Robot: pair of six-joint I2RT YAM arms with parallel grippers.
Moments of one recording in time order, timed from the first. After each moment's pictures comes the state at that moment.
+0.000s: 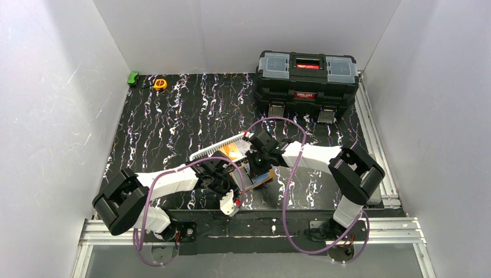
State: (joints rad) left arm -0.81 1.36 0.58 -0.39 0.54 1.72; right arm 0.88 1.70 0.98 -0.31 -0.20 0.44
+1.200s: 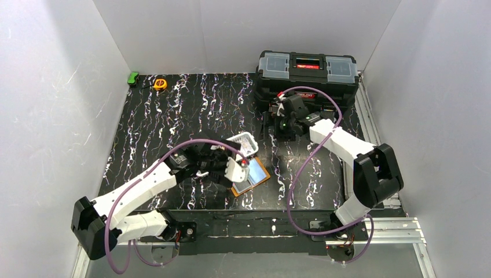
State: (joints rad) left arm -0.80 1.08 0.87 -0.64 0.29 1.19; right arm 0.57 1.59 1.17 -0.45 -0.25 0.46
